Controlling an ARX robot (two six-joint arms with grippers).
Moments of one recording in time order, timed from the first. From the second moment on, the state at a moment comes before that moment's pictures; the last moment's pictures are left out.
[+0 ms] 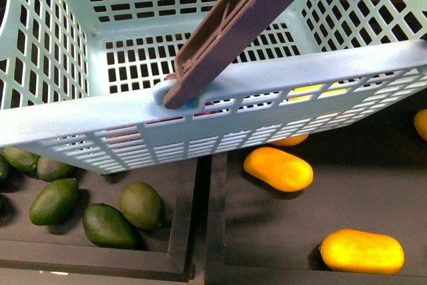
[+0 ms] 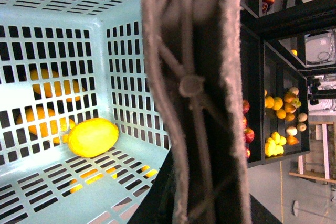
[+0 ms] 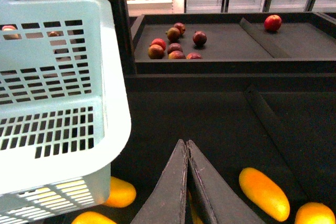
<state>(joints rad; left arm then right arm) -0.61 1.60 1.40 -0.35 0.19 -0.91 0.00 0.53 0.04 0.48 0.00 0.01</state>
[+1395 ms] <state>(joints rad) -0.61 1.60 1.40 -0.35 0.19 -0.91 0.00 0.01 0.02 0.00 0.00 0.00</state>
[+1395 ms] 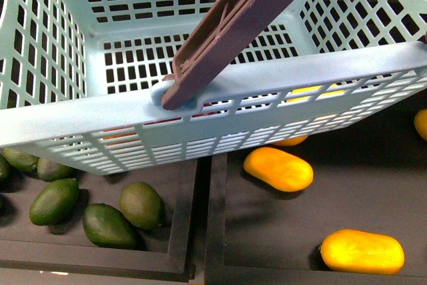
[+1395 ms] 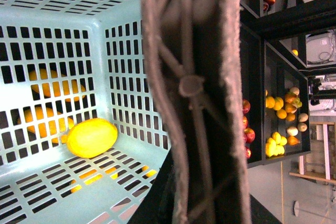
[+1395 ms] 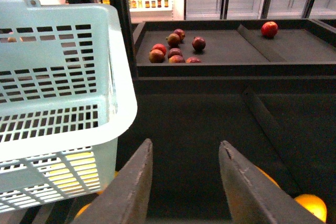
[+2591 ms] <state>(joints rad) -0.61 1.61 1.40 -0.35 0.20 -0.92 0.00 0.00 0.02 0.00 0.00 0.00</state>
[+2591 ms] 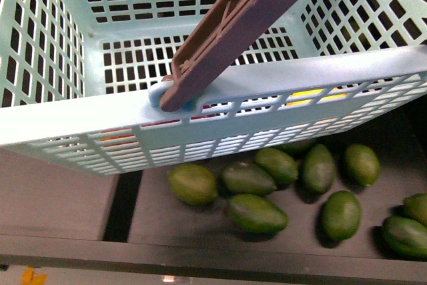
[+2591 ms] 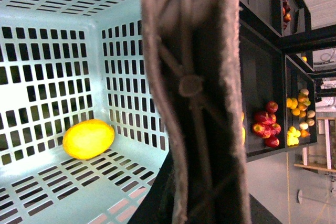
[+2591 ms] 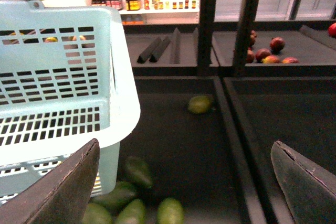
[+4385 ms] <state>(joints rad) -0.29 2.30 1.83 -0.30 -0.36 -1.64 0.00 0.00 0.02 0.00 0.00 0.00</state>
